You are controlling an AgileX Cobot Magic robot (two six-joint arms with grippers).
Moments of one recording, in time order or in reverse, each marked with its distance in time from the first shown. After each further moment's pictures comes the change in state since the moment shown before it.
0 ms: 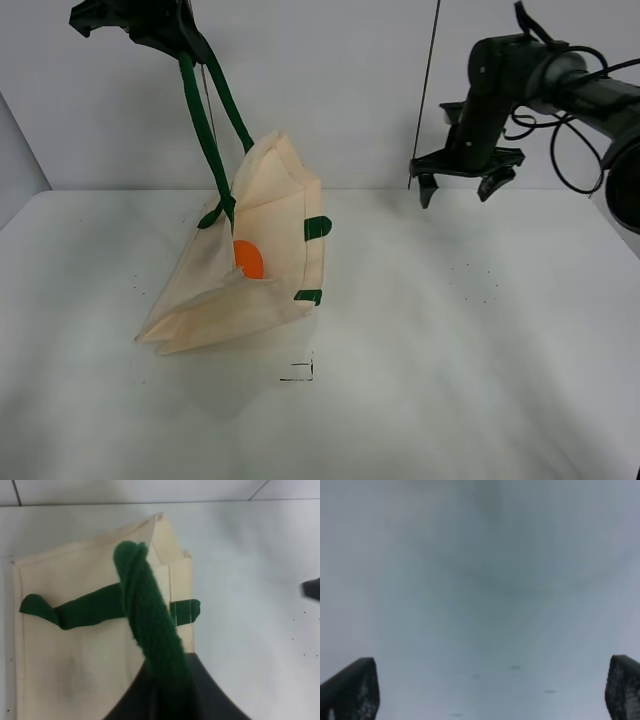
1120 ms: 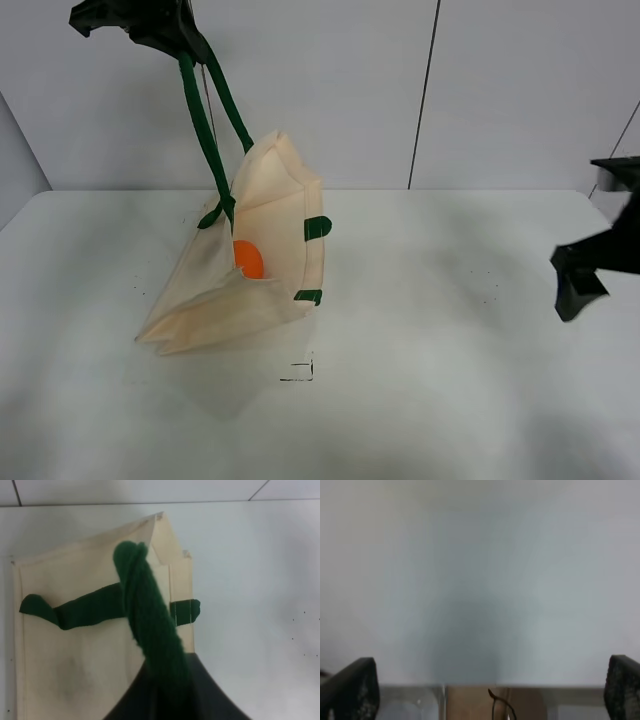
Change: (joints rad) left arm 0.000 0.000 0.000 0.000 0.000 0.001; right arm -0.071 -1.005 1.178 -0.003 0.002 -0.012
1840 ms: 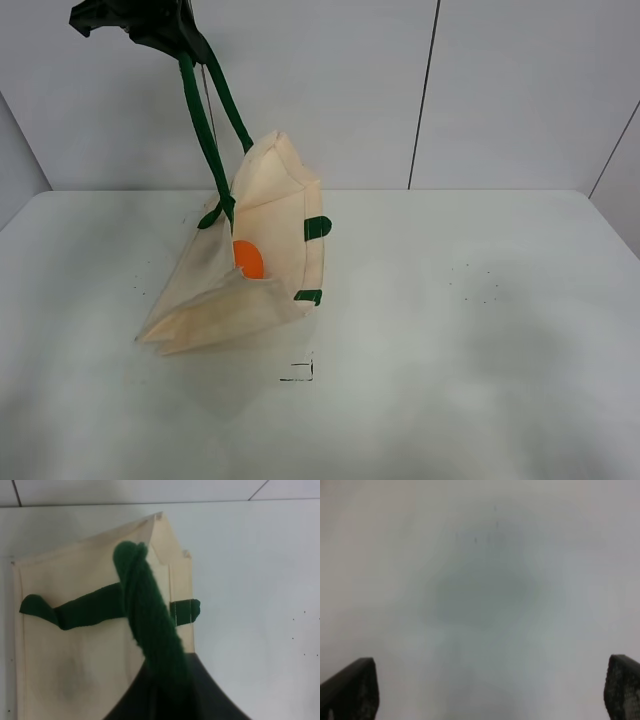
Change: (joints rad) left arm 0.000 0.000 0.000 0.000 0.000 0.001; right arm 0.000 -1.192 0.498 0.043 -0.184 -0.048
